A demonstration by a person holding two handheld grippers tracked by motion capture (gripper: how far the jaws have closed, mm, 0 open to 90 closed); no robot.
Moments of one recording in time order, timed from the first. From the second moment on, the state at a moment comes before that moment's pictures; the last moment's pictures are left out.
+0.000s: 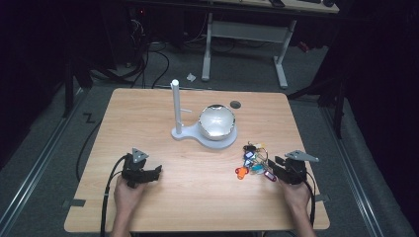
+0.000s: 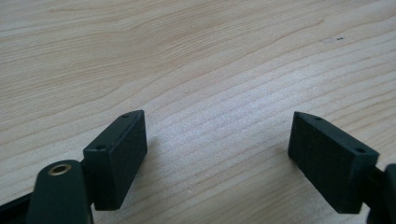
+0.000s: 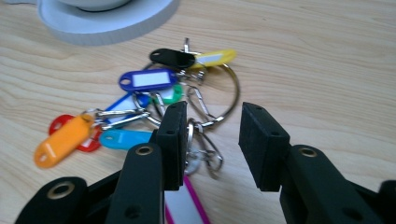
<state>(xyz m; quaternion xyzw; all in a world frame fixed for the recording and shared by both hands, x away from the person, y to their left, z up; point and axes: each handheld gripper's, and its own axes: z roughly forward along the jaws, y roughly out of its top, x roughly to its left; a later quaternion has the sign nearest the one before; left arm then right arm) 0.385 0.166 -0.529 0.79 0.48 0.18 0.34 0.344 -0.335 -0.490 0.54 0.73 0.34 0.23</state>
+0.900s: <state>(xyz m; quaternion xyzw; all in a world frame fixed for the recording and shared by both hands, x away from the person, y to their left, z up) 0.385 0.166 -0.529 0.79 0.48 0.18 0.34 0.378 -0.279 -0.495 0.50 0.78 0.34 0.19</state>
